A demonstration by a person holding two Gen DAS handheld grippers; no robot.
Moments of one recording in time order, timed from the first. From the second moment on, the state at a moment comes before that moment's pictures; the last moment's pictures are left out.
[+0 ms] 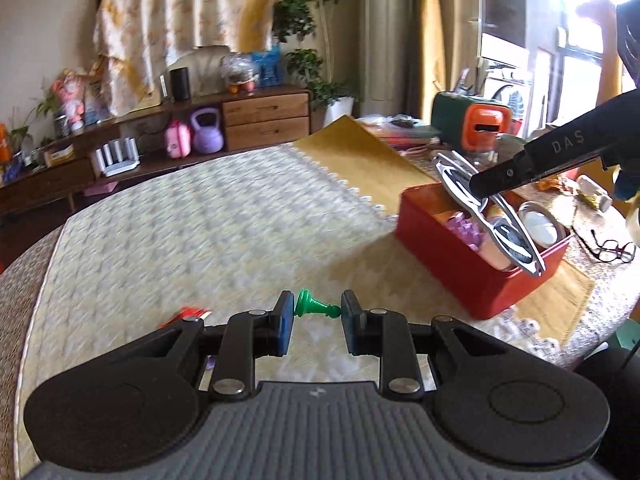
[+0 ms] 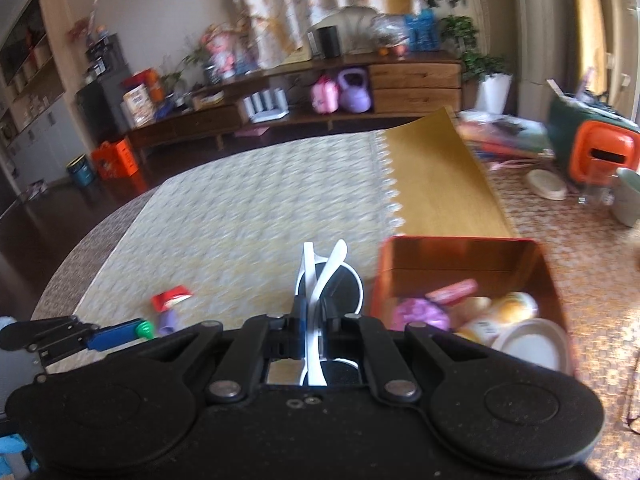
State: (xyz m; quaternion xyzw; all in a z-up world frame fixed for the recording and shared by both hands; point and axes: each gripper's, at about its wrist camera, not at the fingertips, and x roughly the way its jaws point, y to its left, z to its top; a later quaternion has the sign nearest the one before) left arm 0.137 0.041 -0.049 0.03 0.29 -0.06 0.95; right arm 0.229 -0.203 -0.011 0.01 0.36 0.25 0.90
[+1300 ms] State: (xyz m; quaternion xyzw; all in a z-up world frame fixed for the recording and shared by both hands) left arm 0.298 -0.133 -0.057 0.11 0.34 -0.16 0.92; right arm 0.283 -0.341 -0.053 0.08 0.38 0.16 0.91
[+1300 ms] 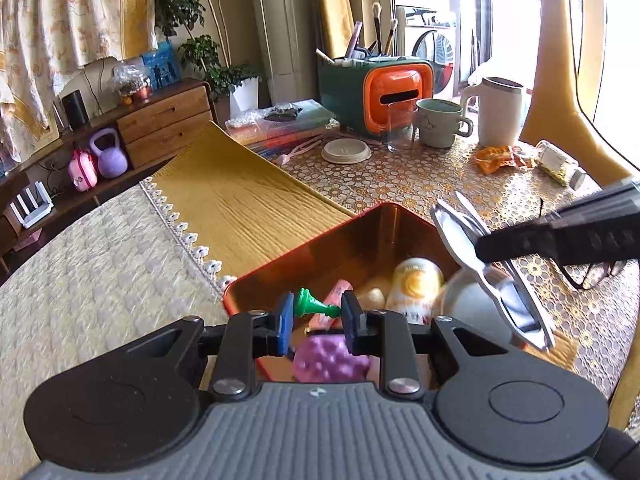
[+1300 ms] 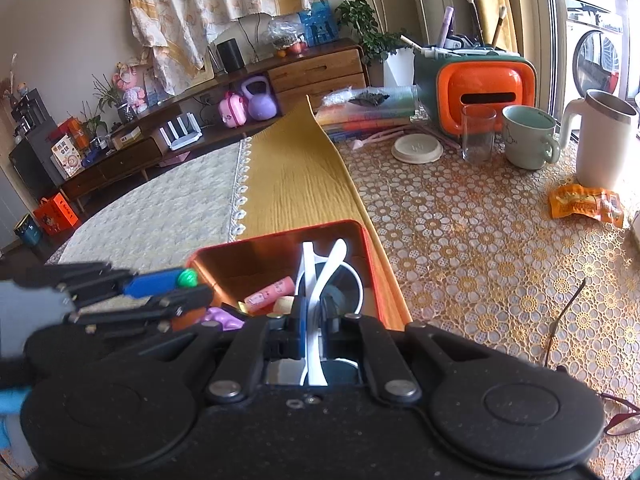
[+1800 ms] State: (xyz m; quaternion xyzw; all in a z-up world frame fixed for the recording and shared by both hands) left arm 0.353 -0.146 -0.087 0.07 0.41 -0.14 0.90; right arm 0.291 -0.338 -0.059 0.08 0.38 0.18 0.90
